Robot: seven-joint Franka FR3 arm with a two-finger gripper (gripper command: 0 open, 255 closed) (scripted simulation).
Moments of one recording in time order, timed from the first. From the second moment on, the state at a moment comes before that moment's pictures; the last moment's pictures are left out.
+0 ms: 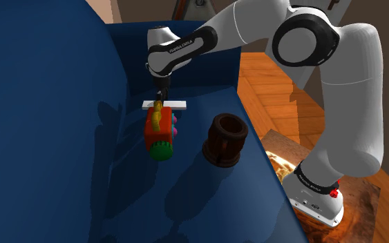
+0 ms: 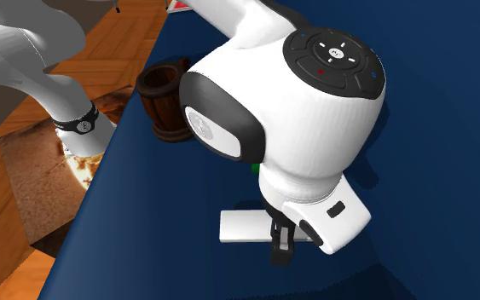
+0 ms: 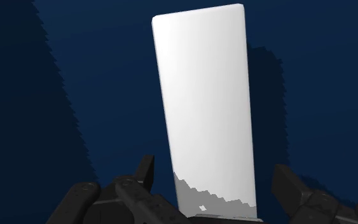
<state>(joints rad) 0.17 0.54 0.06 -1.57 0.06 2.09 -0.45</state>
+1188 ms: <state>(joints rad) 0.17 0.50 0.07 -1.54 0.06 2.02 -0.44</state>
